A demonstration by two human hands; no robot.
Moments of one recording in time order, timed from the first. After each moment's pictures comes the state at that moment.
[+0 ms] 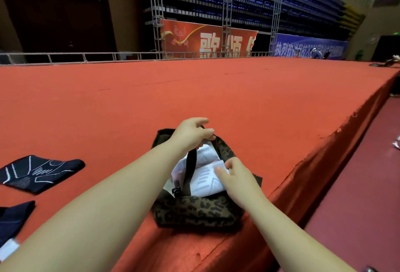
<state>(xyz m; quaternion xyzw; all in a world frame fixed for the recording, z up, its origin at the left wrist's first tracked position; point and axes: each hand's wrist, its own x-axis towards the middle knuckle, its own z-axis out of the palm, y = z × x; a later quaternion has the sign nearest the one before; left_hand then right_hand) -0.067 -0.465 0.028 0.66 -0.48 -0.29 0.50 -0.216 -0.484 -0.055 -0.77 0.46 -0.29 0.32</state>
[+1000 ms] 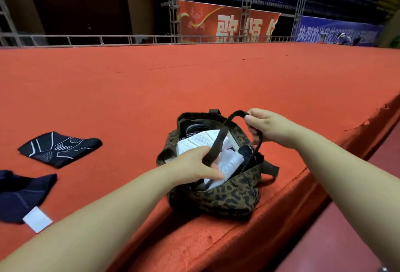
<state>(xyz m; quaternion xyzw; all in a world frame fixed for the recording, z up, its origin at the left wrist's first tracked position) -0.052 -0.410 -0.040 0.70 -0.58 -0.29 0.29 -0.220 -0.560 0.016 -0.80 0.31 -0.19 0.47</state>
